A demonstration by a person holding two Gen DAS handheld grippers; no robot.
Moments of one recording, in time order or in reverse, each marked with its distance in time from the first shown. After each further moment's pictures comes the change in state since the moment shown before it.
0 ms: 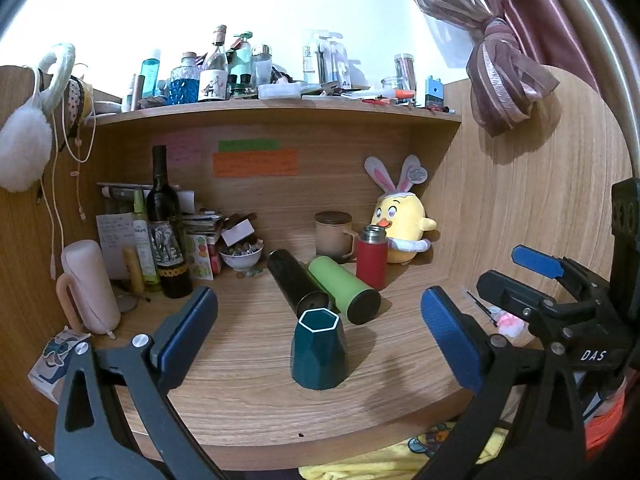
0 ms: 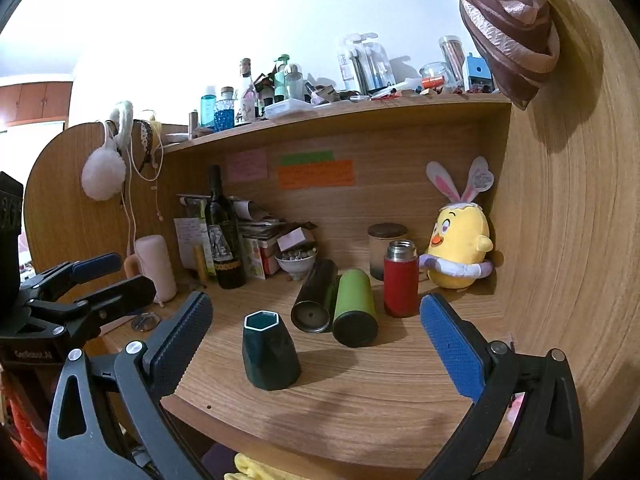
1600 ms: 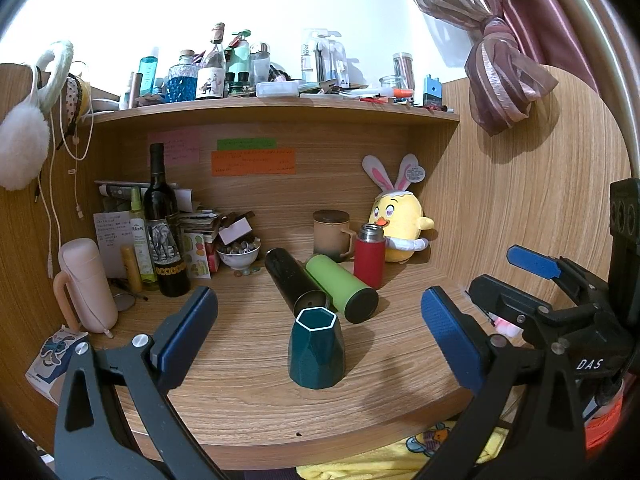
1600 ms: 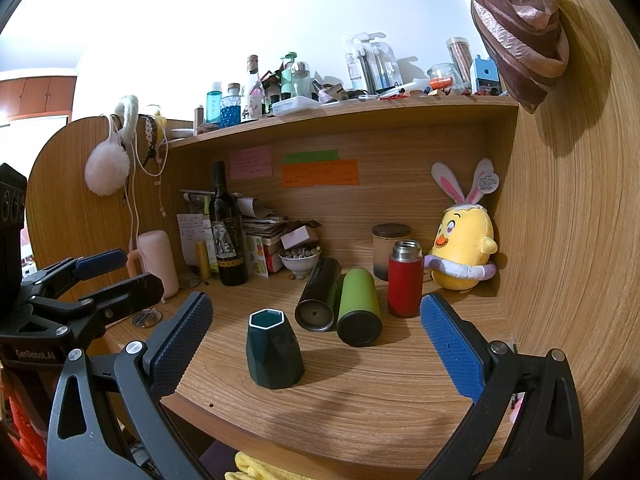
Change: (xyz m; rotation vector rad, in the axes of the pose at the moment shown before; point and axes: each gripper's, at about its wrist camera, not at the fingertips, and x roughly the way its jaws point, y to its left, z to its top) left arm 0.001 0.002 -0.001 -0.003 0.008 -0.009; right arm 0.000 0.007 -0.001 -0.007 0.002 -0.003
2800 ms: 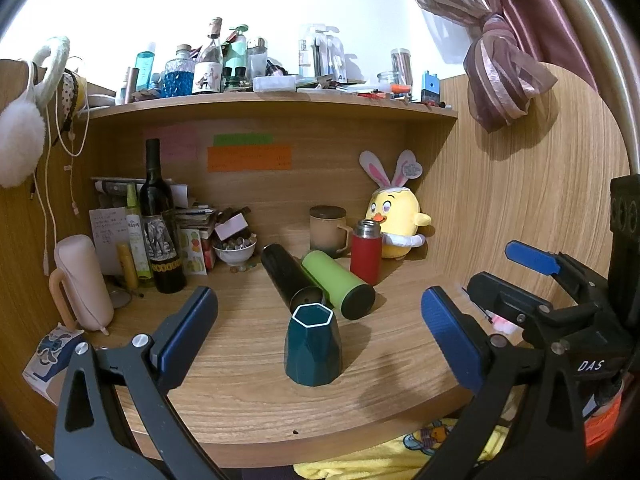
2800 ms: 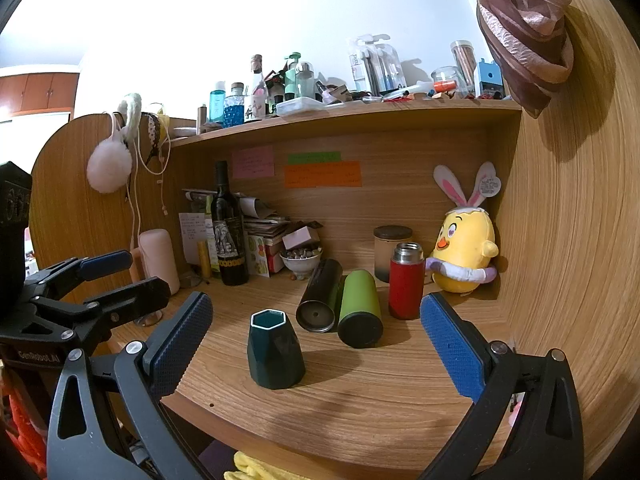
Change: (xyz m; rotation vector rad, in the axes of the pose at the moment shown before) left arm 0.004 -0.007 -0.001 0.001 0.015 -0.011; right arm 0.000 0.003 0.000 -0.005 0.000 -0.002
